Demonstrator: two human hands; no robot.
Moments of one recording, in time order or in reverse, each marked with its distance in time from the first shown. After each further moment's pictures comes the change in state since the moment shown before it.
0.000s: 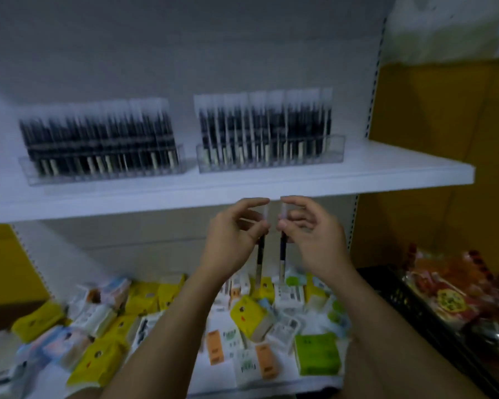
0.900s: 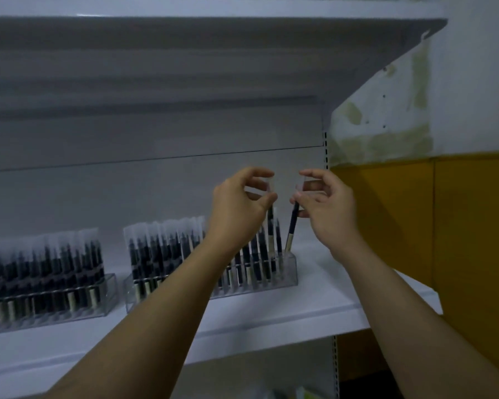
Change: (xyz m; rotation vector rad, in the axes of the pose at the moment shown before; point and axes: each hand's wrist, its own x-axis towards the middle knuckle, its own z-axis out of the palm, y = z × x) left_hand 0.208 0.164 0.063 0.132 0.135 0.376; right_hand 0.220 -0.074 -0.136 0.024 0.290 -0.256
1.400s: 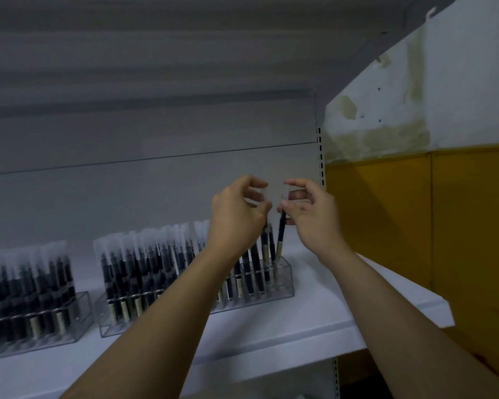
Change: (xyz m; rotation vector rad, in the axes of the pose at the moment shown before) left_hand 0.026 -0.035 0.034 0.113 -0.011 -0.045; right_hand 0.023 0.045 0.014 -0.034 -0.043 0.056
